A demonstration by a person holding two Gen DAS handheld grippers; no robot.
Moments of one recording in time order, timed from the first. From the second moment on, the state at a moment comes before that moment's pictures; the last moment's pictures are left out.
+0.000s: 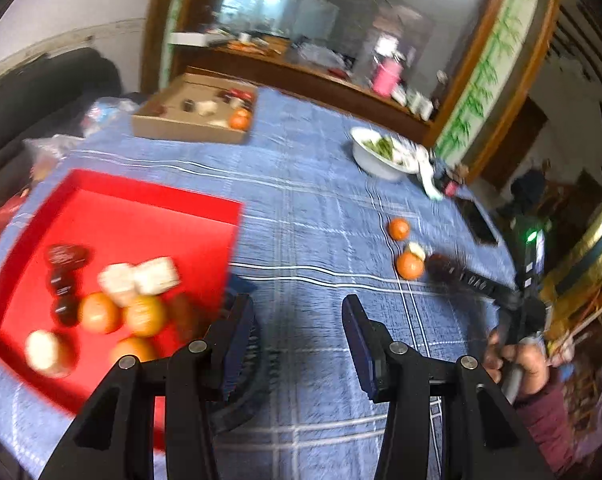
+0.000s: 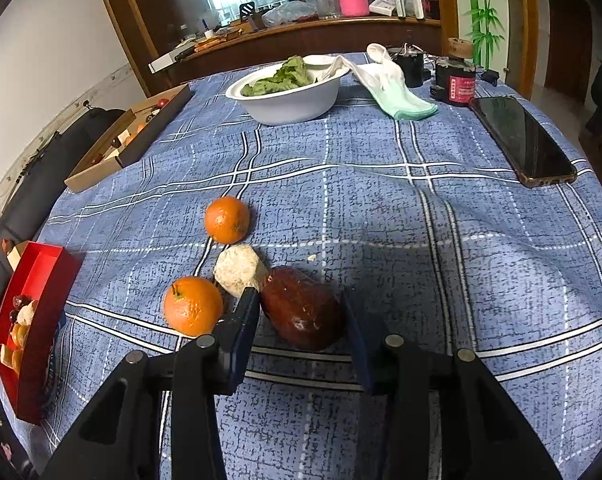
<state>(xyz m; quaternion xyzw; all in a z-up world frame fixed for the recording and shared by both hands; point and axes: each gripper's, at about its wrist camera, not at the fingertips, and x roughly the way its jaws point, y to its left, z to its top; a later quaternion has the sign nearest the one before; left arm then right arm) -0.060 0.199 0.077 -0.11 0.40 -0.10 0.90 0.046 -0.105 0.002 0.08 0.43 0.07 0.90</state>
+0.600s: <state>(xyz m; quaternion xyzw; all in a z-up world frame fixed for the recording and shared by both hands) 0.055 0.015 0.015 0.05 0.44 -0.23 0.87 0.051 -0.151 0.005 0.24 0.43 0.11 0.86</state>
